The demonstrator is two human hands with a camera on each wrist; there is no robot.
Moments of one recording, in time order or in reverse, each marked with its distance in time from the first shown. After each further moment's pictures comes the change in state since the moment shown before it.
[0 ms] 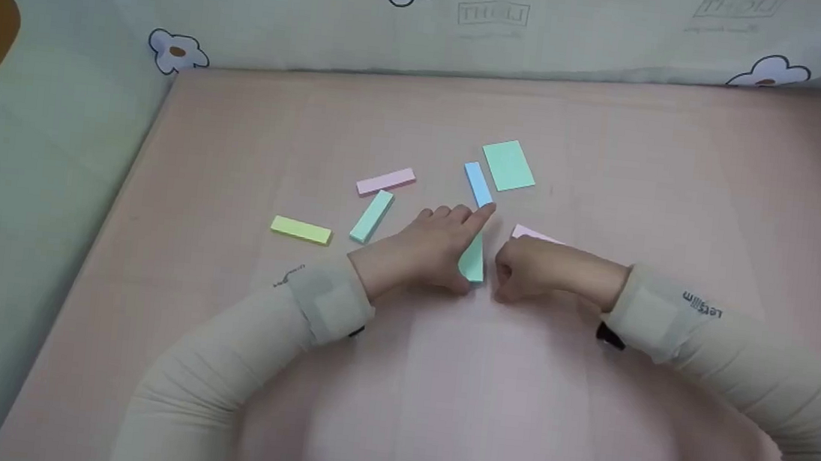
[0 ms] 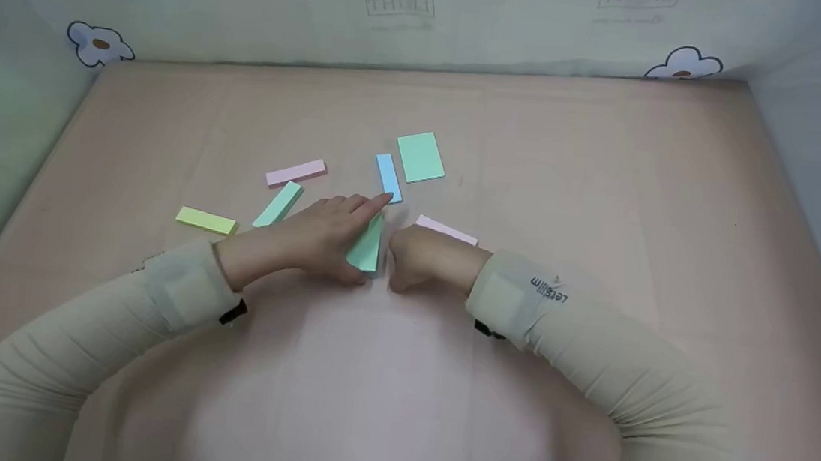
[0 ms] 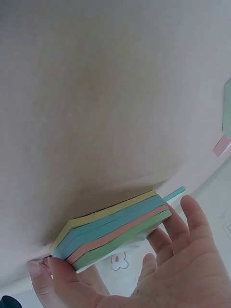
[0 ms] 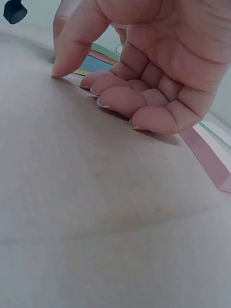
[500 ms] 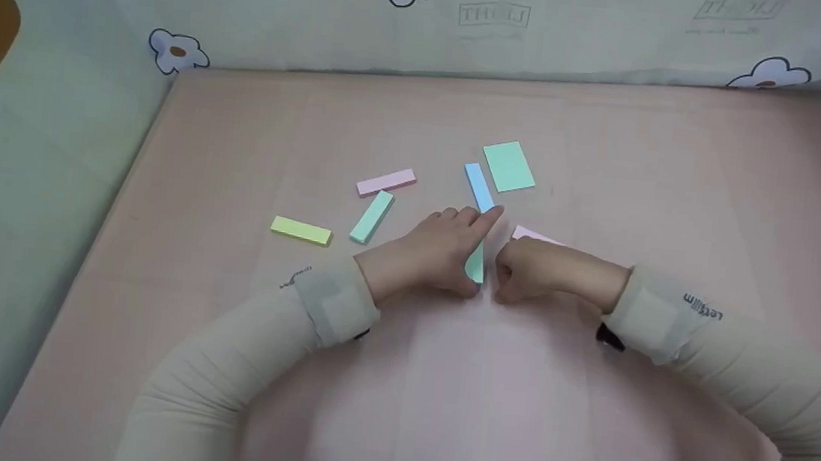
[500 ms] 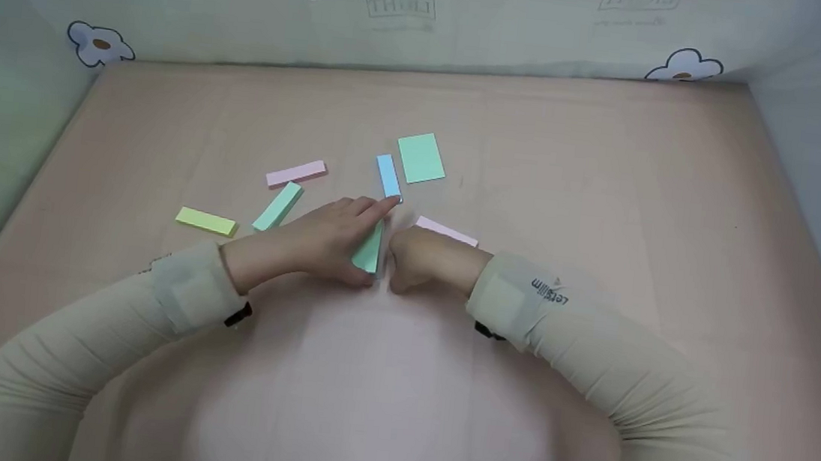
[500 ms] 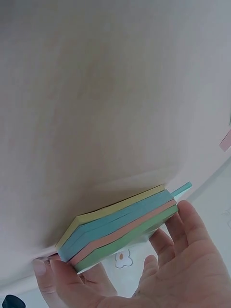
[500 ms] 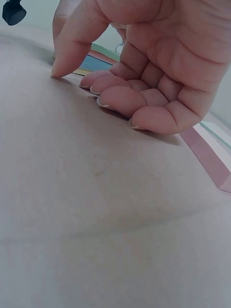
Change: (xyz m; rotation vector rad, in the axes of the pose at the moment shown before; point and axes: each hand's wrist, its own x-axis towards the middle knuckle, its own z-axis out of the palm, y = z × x) left_hand 0.000 0.004 0.001 0.036 0.031 0.054; right_hand -0.001 0.001 -0.001 -0.003 0.015 -0.045
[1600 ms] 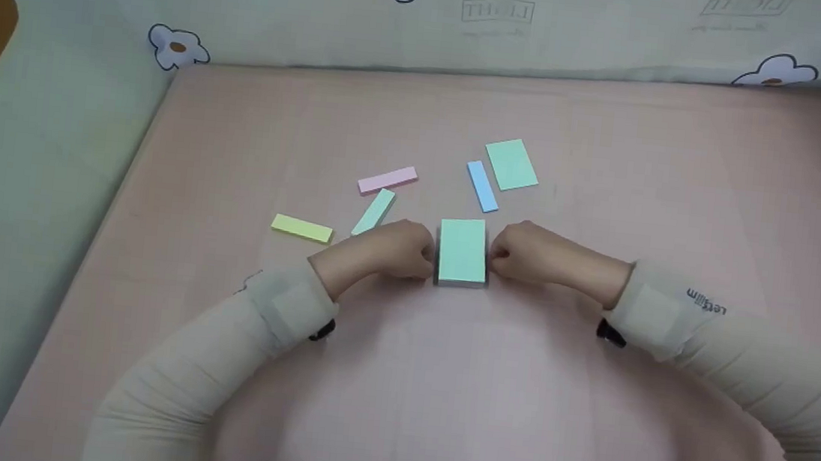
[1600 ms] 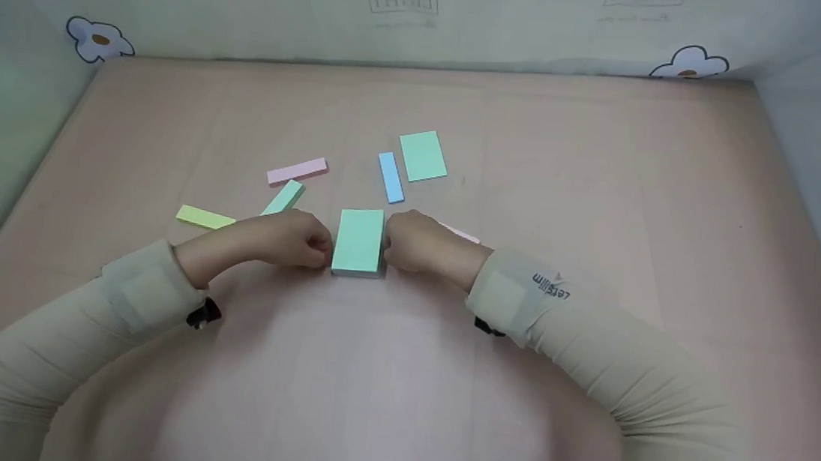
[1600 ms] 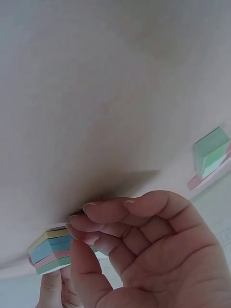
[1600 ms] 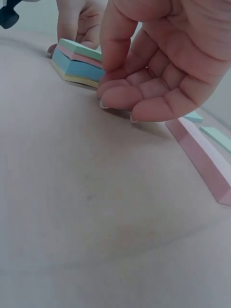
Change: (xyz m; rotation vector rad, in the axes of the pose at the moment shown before) left_hand -0.025 -0.034 -0.003 -0.260 -0.136 -0.213; right_hand 0.002 -0.006 -0.004 0.055 0.142 -0.059
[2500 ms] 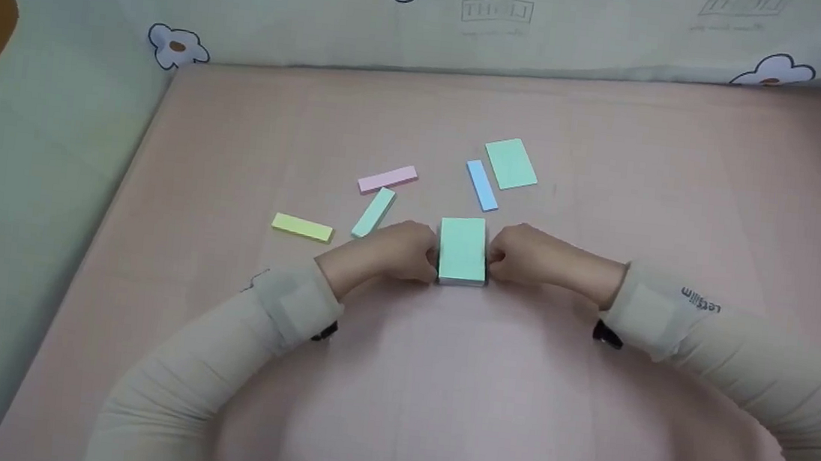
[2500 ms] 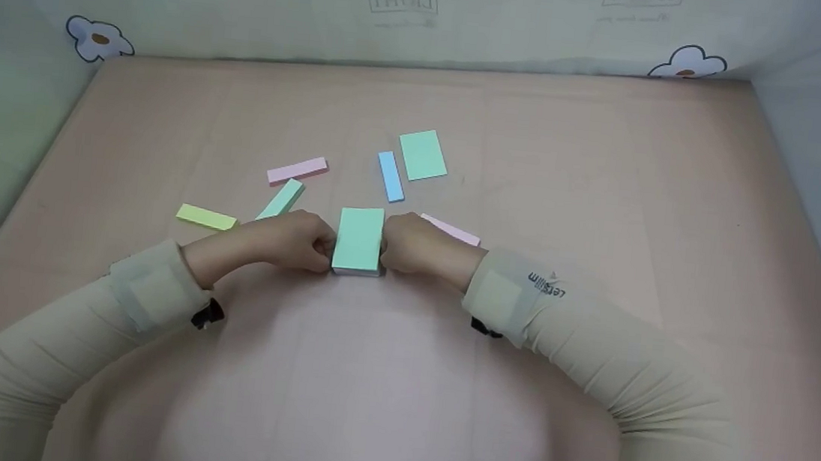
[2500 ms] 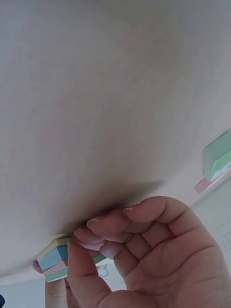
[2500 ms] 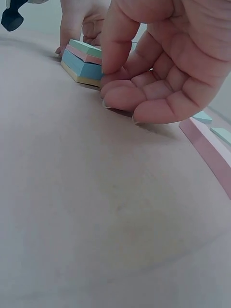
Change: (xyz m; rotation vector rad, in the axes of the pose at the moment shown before) left_hand 0.002 0.004 0.004 -0.030 0.006 -0.018; right_hand 0.001 -0.003 0.003 0.029 -0.015 0.048
